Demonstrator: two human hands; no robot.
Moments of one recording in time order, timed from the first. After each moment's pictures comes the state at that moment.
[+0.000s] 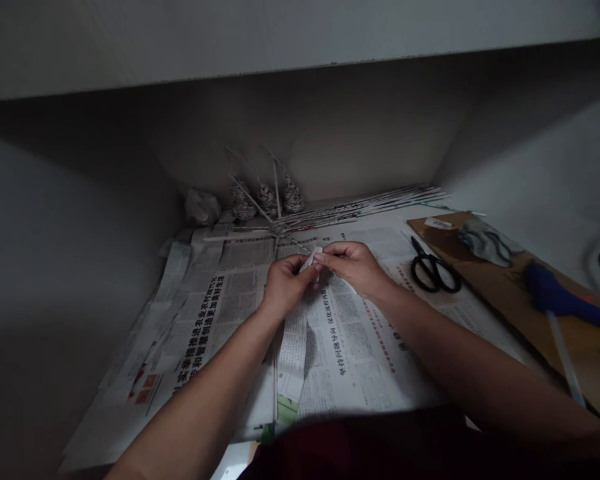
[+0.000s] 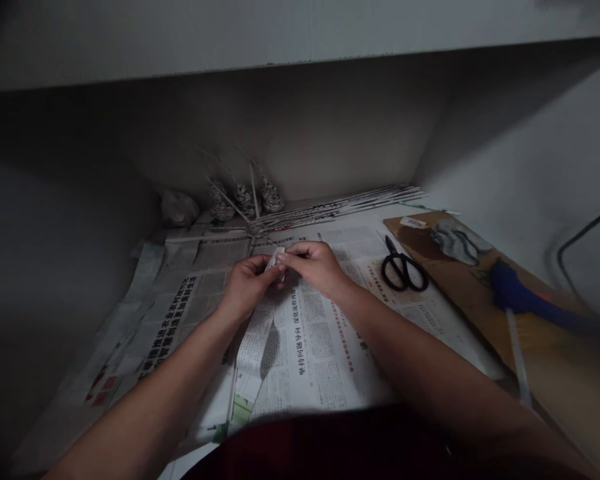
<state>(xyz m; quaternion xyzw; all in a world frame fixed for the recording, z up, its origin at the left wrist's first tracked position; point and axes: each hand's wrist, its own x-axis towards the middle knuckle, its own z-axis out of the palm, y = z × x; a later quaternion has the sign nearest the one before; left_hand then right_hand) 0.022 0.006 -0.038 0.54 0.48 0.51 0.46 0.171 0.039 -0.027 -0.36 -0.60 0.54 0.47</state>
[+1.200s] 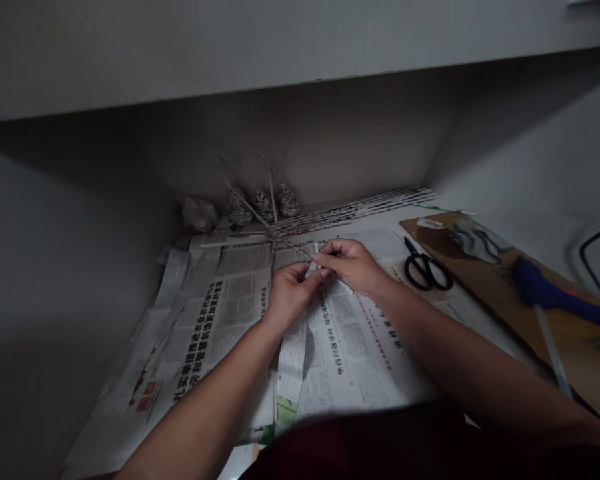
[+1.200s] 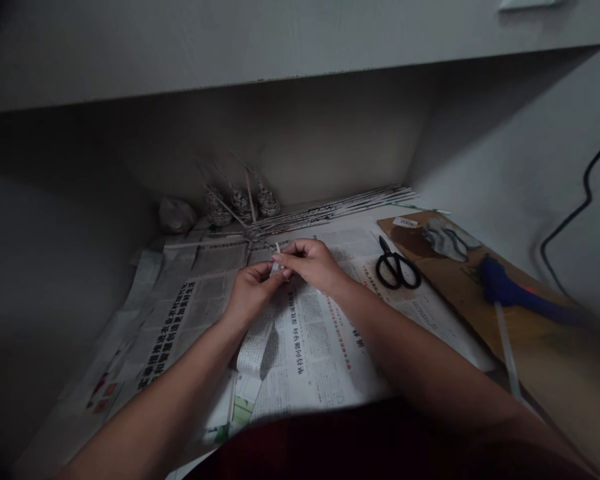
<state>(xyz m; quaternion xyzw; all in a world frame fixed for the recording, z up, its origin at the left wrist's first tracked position) 0.037 -0.005 -0.028 0.58 0.47 0.50 0.44 0.172 0.031 -0.007 -0.34 -0.56 0.59 0.47</state>
